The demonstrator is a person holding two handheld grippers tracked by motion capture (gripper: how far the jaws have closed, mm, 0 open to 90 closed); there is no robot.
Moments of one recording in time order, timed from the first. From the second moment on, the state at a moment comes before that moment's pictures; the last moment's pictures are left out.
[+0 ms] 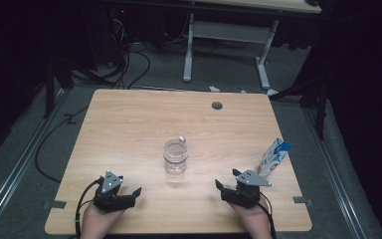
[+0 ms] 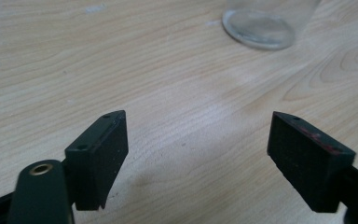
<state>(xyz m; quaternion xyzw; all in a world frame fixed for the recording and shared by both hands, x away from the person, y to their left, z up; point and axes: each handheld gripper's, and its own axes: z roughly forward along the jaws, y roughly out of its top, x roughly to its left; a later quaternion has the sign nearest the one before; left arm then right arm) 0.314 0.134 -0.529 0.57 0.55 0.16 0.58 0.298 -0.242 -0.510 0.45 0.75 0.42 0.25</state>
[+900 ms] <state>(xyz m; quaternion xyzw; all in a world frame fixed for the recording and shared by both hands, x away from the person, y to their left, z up) 0.313 0.125 -0.515 0.53 0.55 0.15 0.63 0.293 -0.247 -0.508 0.44 0.75 0.42 0.23</state>
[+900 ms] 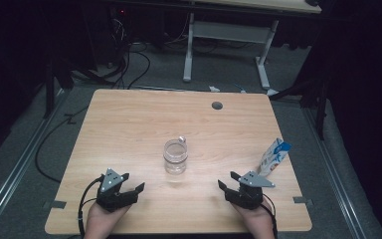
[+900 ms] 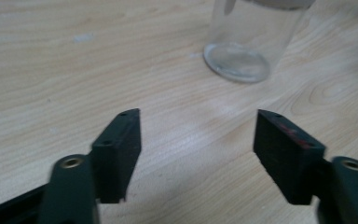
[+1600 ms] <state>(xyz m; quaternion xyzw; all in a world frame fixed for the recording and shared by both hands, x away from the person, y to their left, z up) 0.345 0.096 -0.495 0.53 0.53 0.16 0.64 0.294 -0.245 -0.512 0.43 0.77 0.42 0.22</state>
